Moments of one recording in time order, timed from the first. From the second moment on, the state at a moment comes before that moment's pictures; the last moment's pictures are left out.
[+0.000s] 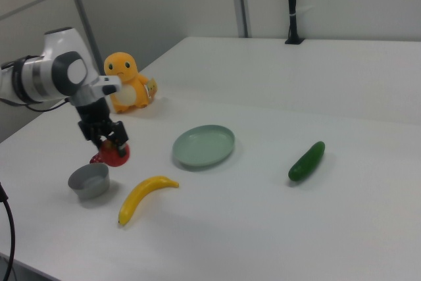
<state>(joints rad) 0.00 0.08 0.42 -1.99 -0.14 2.04 0.37</state>
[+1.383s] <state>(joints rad) 0.12 0.20 0.51 -1.93 -0.13 2.04 0.53</state>
